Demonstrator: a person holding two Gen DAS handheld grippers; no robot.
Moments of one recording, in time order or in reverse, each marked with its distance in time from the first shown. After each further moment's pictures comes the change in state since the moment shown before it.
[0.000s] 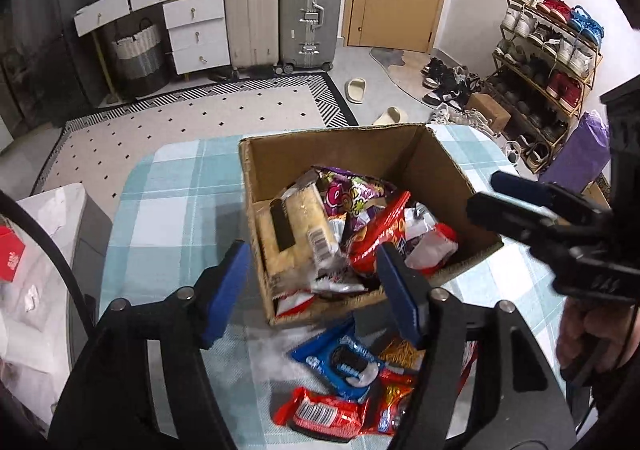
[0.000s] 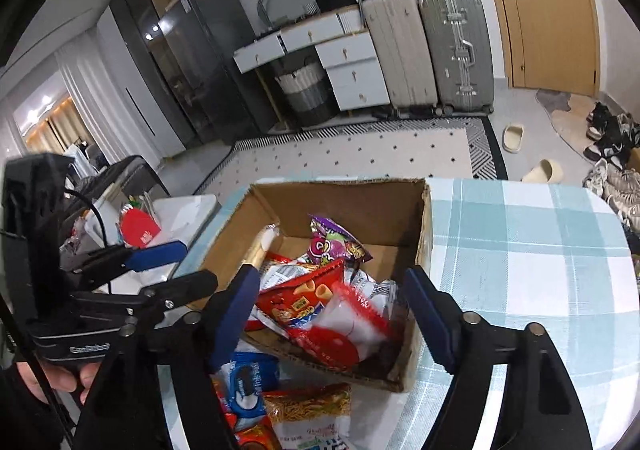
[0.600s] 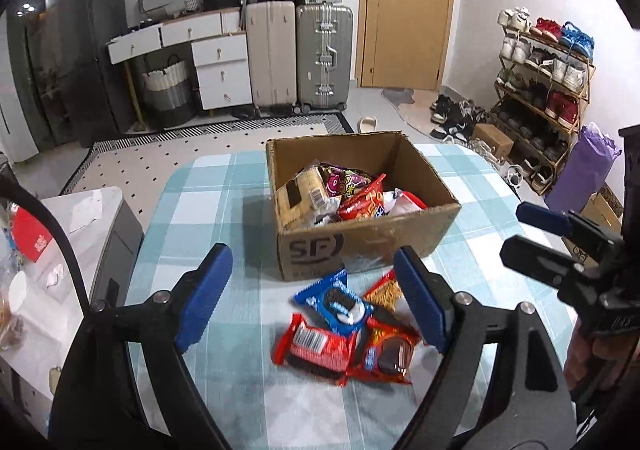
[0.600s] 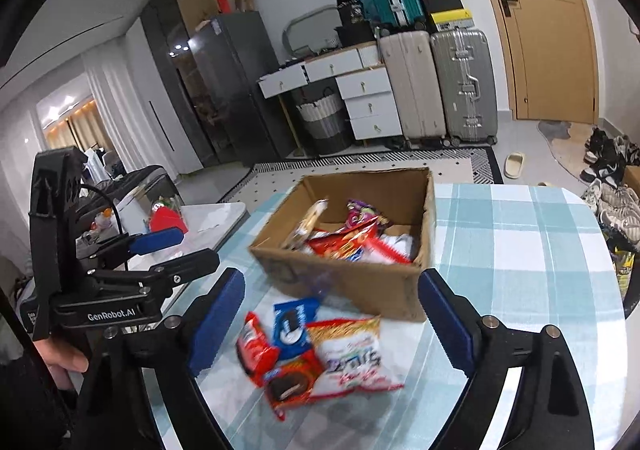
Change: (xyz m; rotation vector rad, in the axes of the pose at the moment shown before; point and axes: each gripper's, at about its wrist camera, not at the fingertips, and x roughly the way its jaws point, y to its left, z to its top) left arm -0.105 -0.019 -0.086 -0.009 -0.188 0.073; right arm -0.100 0.042 -0.087 -0.057 -0.126 0.034
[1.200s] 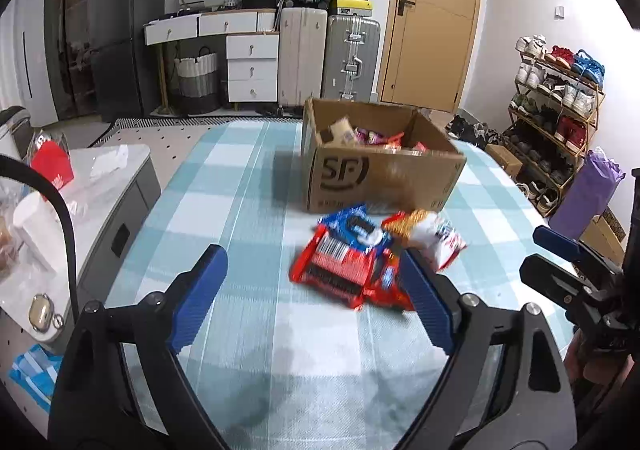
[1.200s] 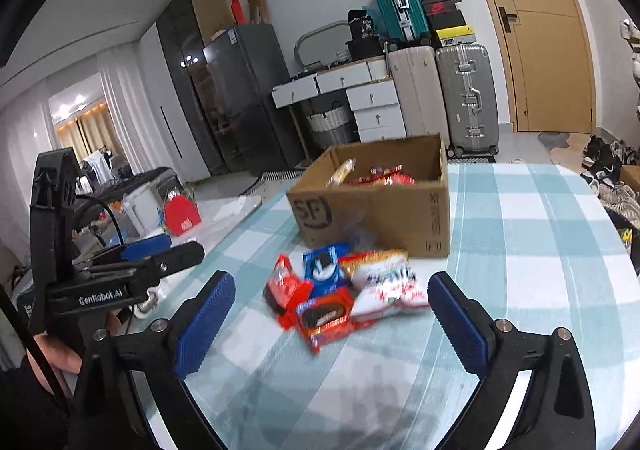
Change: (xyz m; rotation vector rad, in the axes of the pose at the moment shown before) left arm -0.046 0.024 -0.109 -0.123 -0.042 0.037; right arm -0.032 0.038 -0.098 -0.028 -0.062 -0.014
